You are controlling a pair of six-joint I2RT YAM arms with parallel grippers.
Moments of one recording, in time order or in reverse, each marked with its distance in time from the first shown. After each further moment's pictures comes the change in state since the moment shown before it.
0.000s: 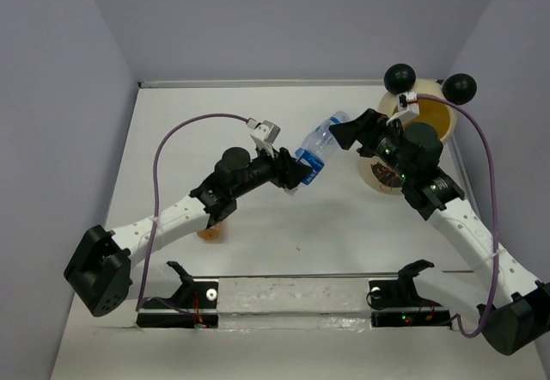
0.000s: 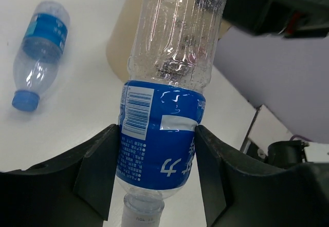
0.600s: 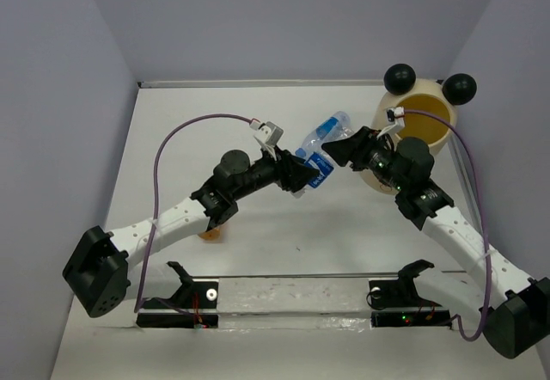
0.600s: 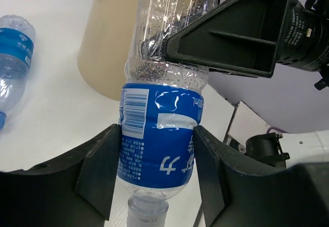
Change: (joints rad) left arm -0.039 -0.037 0.000 0.088 0.049 -0.019; right arm 0.021 -0.037 -0.185 0.157 -0.114 0.064
